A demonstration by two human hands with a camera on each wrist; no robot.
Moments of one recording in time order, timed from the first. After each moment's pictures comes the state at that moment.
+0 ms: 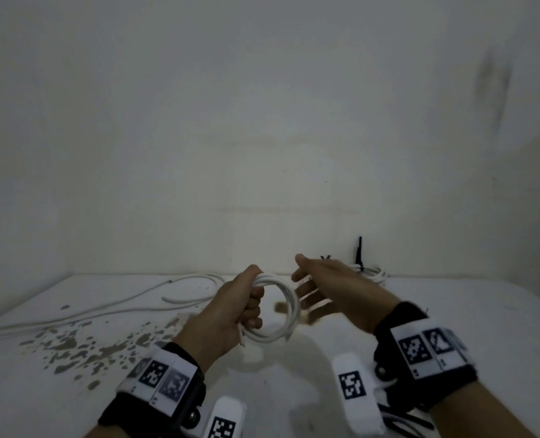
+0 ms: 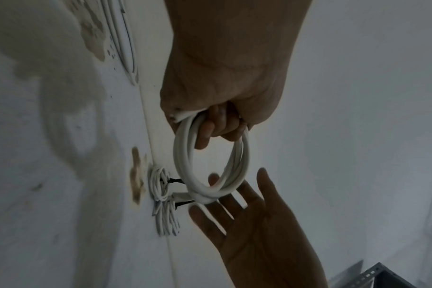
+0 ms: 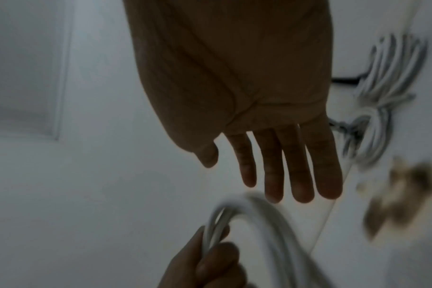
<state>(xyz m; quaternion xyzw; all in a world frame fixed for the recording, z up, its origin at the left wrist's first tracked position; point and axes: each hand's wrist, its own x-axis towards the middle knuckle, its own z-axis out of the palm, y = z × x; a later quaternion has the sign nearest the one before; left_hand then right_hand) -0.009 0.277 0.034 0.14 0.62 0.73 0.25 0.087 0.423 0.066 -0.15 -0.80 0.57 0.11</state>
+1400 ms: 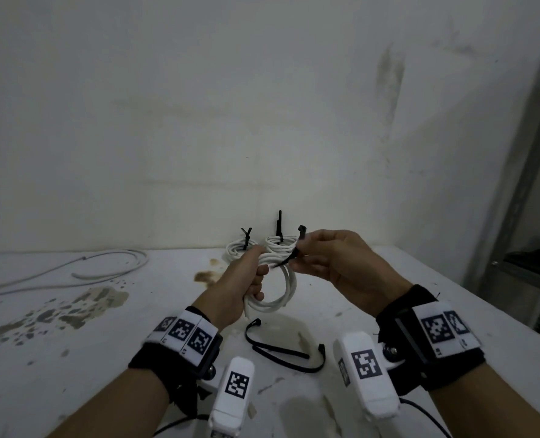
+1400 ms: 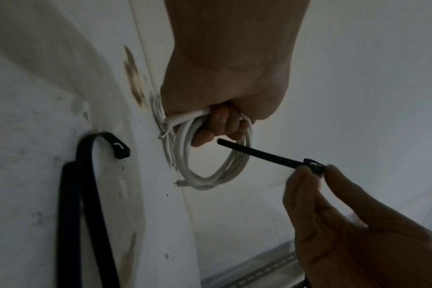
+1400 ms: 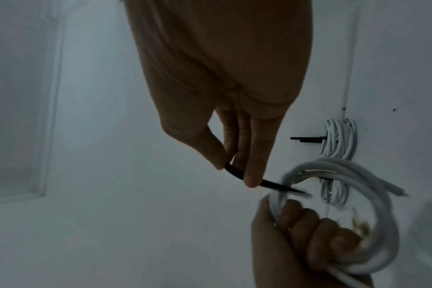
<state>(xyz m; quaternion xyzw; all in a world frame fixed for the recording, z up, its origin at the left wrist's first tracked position) 0.075 0.390 0.022 0.21 0.63 0.68 0.32 0.219 0.485 0.075 -0.13 -0.66 0.70 0.25</state>
